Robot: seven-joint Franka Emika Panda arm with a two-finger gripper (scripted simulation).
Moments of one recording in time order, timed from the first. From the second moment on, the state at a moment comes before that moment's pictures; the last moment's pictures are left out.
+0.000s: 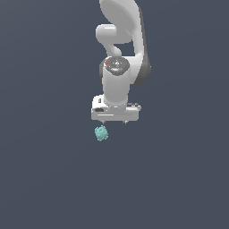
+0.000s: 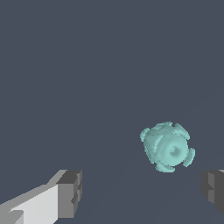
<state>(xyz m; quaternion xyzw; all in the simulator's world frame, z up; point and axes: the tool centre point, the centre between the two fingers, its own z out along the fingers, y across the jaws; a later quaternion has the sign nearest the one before) -0.007 0.000 0.158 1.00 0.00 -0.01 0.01</state>
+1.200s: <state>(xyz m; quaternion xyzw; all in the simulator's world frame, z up) -0.002 -0.027 0.167 1.00 0.01 0.00 0.01</state>
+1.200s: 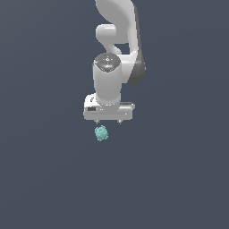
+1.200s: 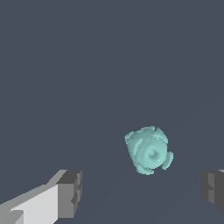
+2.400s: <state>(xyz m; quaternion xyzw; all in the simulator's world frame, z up) -0.019 -0.072 0.092 0.99 0.17 0.00 0.00</state>
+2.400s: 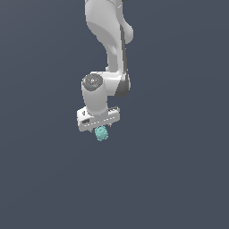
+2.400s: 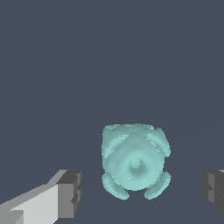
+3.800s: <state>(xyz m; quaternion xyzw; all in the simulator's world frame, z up) -0.020 -0.074 0.040 0.98 0.18 0.00 0.00</state>
